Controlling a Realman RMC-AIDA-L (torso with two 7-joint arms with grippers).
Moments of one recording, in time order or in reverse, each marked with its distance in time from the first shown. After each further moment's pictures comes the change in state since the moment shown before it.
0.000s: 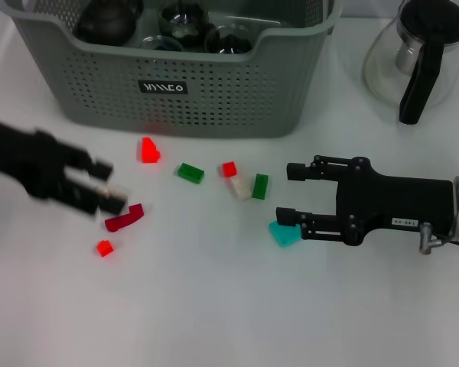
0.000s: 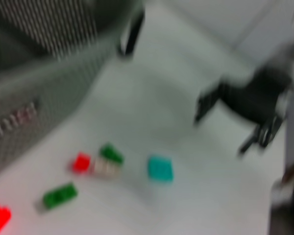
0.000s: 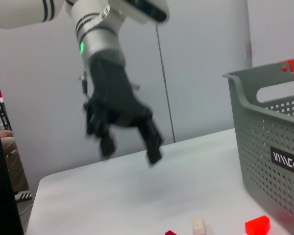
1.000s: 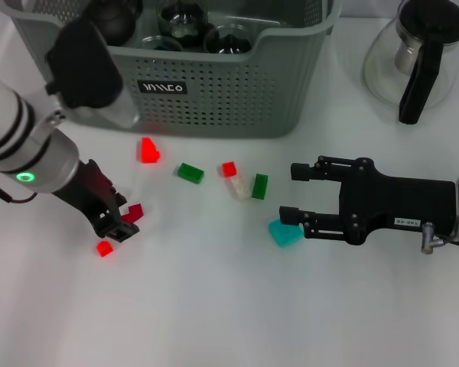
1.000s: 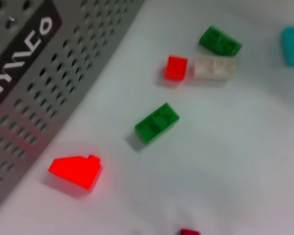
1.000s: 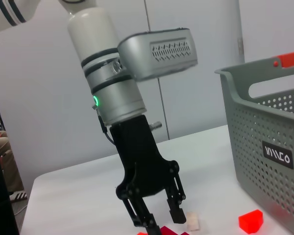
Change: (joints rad) left arm 0.093 -0.202 0.576 0.277 0.474 -0.427 -0.167; right arm -0.007 -0.003 0.001 0.000 0.000 0.011 0.009
